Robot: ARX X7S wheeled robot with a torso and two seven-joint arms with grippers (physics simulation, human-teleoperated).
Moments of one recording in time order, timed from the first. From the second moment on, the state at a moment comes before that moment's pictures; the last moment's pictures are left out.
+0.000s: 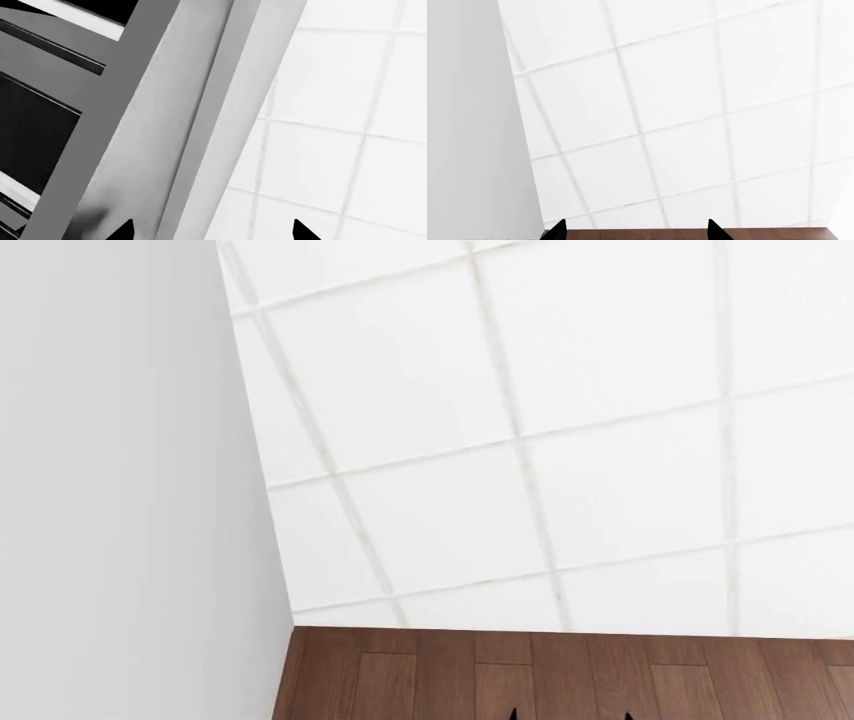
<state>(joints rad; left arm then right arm) 0.27 -0.28 -0.15 0.63 -0.65 -0.25 -0.48 0.00 0.21 -0.22 -0.09 0.21 0.09 0.25</state>
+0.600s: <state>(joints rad) 0.21 -0.29 -0.32 0.51 -0.88 -0.15 -0.51 -0.01 0.23 -0.22 -0.11 0.23 0.11 0.26</state>
